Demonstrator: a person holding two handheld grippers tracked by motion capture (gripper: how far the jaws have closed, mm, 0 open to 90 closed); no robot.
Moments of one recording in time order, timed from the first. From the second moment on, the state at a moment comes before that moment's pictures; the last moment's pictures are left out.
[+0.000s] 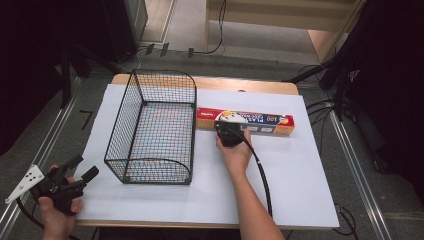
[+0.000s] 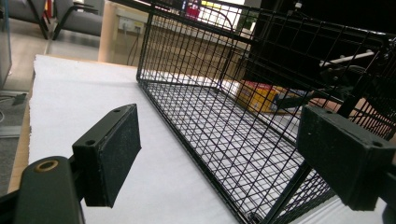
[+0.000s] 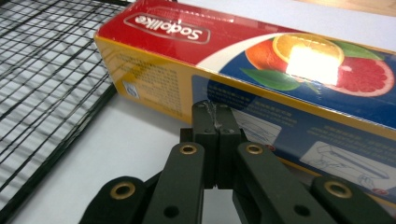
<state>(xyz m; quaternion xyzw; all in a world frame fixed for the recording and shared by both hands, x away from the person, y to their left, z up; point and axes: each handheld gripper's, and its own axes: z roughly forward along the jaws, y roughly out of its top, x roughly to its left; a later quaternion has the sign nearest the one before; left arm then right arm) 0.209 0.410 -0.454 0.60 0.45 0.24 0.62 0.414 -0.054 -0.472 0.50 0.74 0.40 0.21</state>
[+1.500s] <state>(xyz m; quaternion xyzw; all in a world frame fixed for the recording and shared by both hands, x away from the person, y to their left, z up) 0.210 0.408 -0.453 0.61 0.45 0.24 0.61 0.497 -0.145 -0.398 0.18 0.96 0.19 0.08</state>
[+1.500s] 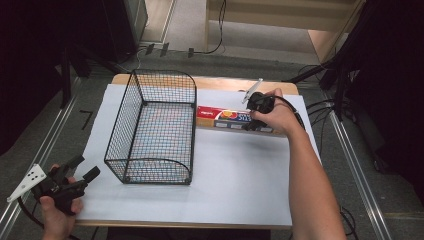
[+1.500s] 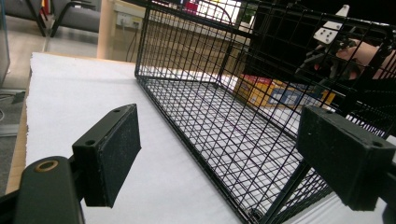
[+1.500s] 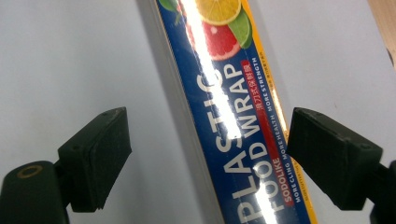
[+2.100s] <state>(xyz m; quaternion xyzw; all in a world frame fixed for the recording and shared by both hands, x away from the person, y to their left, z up) 0.211 0.406 -0.453 0.62 0.44 0.24 0.61 0.526 -0.139 -0.416 0.15 0.98 0.13 0.06</state>
